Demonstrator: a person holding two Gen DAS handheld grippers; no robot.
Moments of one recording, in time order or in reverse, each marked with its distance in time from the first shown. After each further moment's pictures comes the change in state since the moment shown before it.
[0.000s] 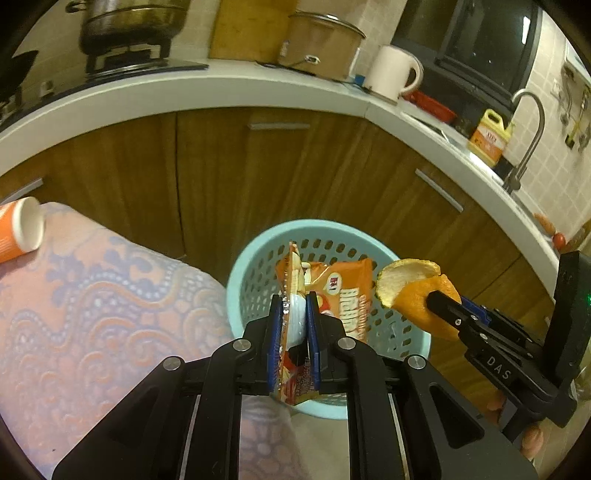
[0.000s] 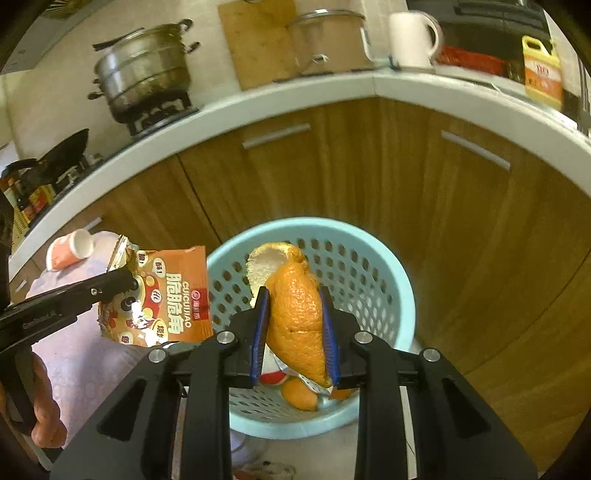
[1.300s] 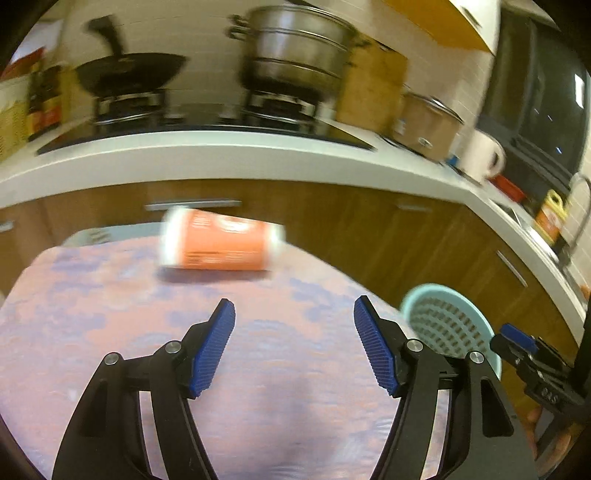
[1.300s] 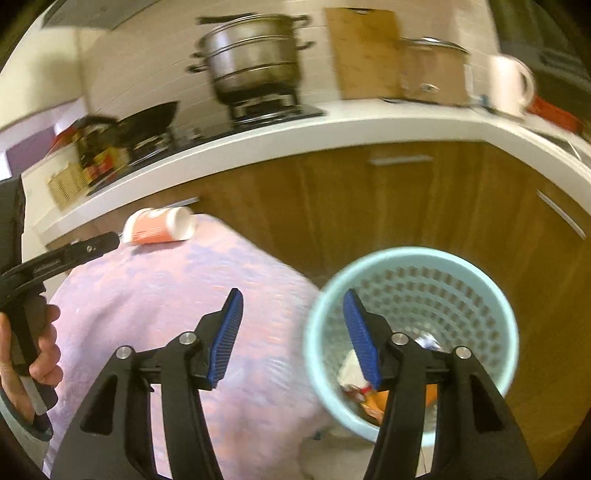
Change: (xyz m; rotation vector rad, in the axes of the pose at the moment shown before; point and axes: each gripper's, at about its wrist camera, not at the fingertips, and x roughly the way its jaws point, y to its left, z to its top) left arm -0.151 0.165 -0.020 -0.207 -0.244 0.274; right arm -0.020 0.150 0.003 -0.232 -0.041 0.219
